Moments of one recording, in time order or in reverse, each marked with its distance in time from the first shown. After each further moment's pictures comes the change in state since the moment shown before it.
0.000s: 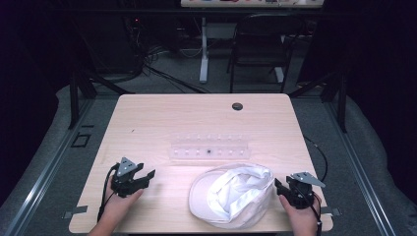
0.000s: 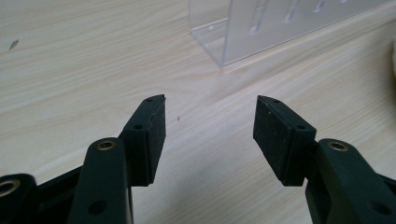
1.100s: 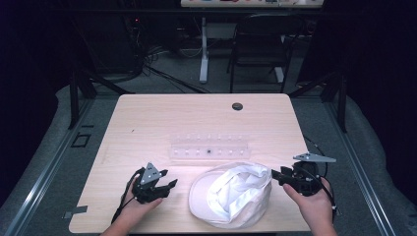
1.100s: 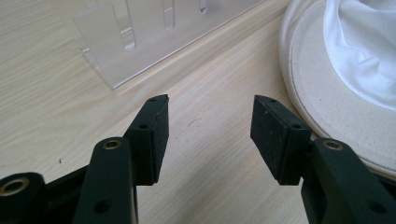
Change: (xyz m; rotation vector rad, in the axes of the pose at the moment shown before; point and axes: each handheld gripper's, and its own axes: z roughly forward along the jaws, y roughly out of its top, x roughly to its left) left arm -0.056 0.012 0.012 0.030 -0.151 0.142; right arm 0.021 0.084 -0.057 0.127 0.217 -0.024
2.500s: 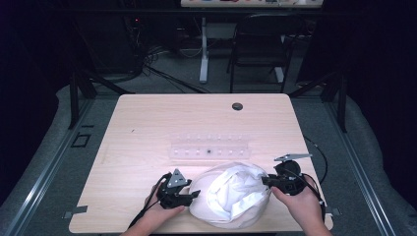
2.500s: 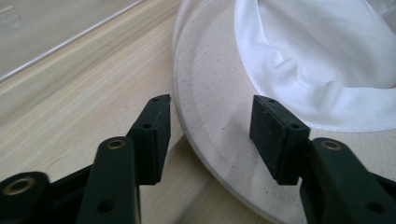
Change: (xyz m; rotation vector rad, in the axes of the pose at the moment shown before) left arm -0.053 0.015 0.045 0.078 -0.155 0.030; right arm 0.024 0.002 0.024 0.189 0.025 -0.054
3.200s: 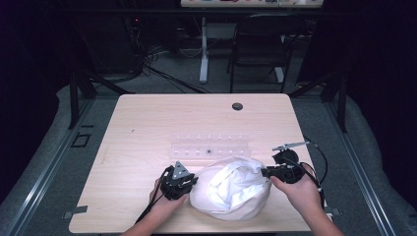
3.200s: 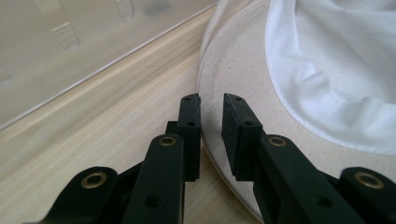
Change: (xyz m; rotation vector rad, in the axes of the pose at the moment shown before) left arm 0.011 0.014 0.012 -0.002 0.131 -0.036; right arm -0.008 0.030 0.003 0.051 0.012 -0.009
